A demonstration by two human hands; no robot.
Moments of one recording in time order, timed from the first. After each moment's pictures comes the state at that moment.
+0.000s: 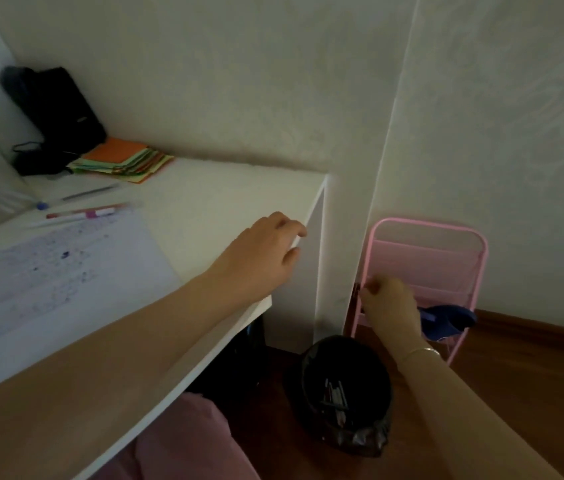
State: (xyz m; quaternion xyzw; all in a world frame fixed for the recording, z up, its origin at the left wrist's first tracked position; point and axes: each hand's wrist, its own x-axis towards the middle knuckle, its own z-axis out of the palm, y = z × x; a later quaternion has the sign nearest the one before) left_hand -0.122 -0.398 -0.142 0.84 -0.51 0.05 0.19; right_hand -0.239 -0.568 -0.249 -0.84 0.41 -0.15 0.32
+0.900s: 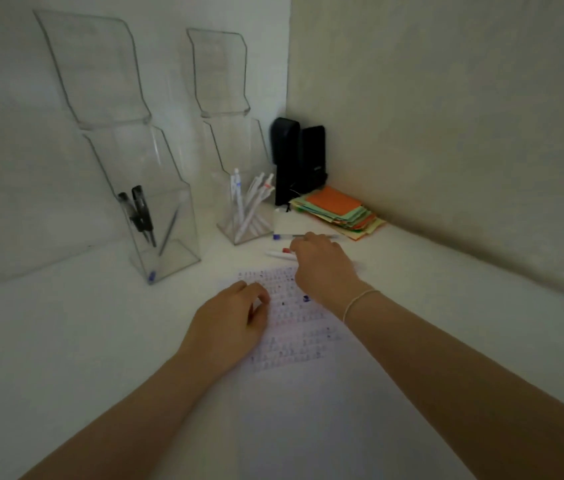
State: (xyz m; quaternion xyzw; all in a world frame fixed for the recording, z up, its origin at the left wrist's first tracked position) left_hand -0.018 -0.109 -0.152 0.94 -0.18 0.15 0.26; right_hand 0.029 -0.267 -0.108 -0.99 -0.10 -0.10 0.06
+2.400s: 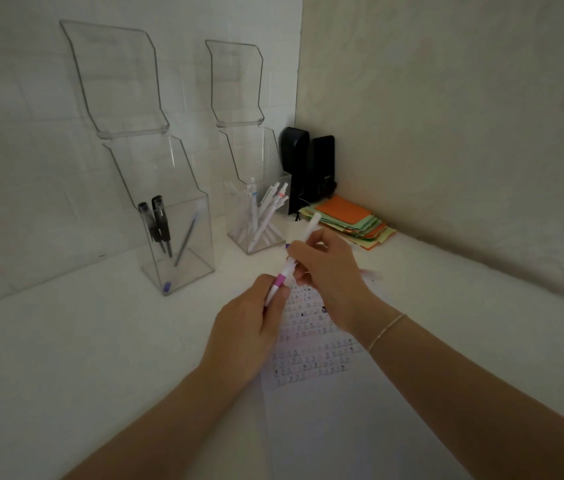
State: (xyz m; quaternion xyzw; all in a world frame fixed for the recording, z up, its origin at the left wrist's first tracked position) left_hand -0.018 -0.107 -0.148 0.87 -0.21 0.21 0.39; right_hand 0.007 -0.234 -0.088 -0.69 0.01 -0.05 0.72
